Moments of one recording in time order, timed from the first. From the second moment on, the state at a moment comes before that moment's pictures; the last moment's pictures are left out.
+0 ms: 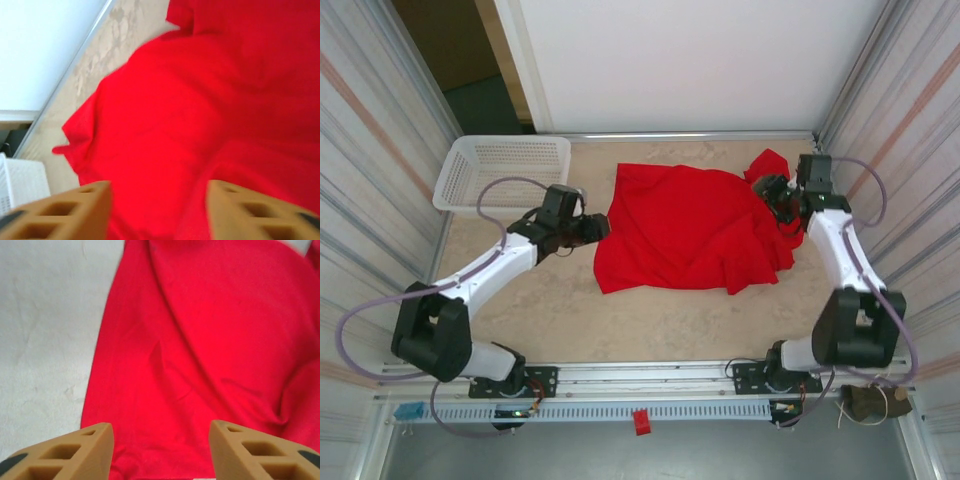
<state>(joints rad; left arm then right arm) -0.47 1.41 0.95 -0.38 0.14 -0.60 -0.09 1.43 1.15 -0.52 -0.26 0.75</state>
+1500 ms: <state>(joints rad) -0.46 1.44 0.80 -0.29 -0.01 -0.58 -0.29 0.93 0.56 -0.70 -0.24 0.69</state>
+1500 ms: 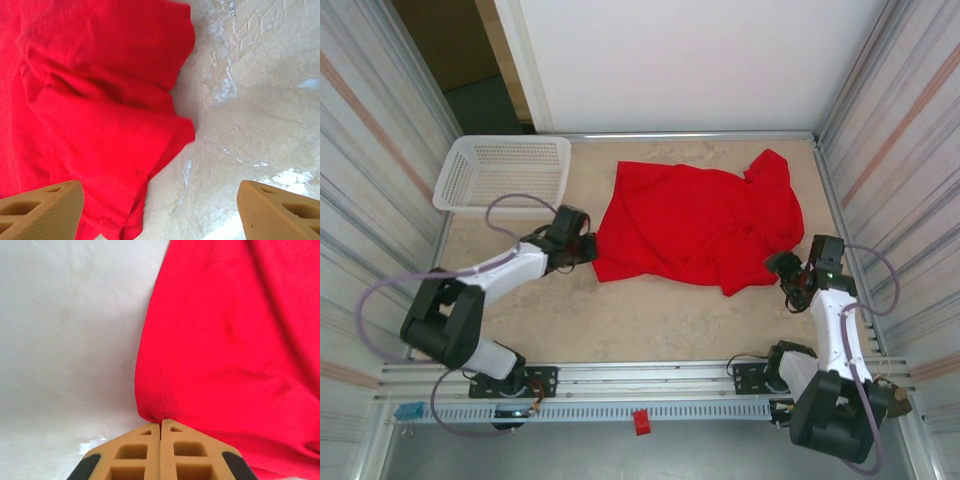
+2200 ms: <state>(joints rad) -0.34 1.30 0.74 -0.33 0.06 -0.53 -0.08 1.12 0.51 -0.50 -0.31 0.71</state>
